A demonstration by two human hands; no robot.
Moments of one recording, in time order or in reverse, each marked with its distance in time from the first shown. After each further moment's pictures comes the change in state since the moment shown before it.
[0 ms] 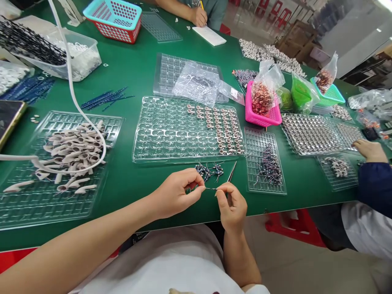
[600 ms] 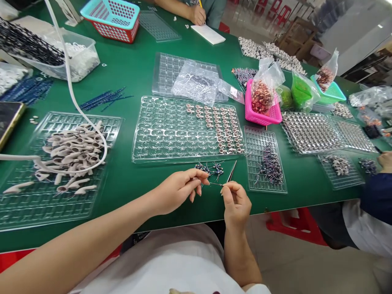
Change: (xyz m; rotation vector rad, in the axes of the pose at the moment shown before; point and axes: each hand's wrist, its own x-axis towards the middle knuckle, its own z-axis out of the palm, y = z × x) left_hand 0.003 -0.008 0.002 -0.394 -0.167 -0.288; right_hand -0.001 0.002 0.002 0.039 0.182 0.095
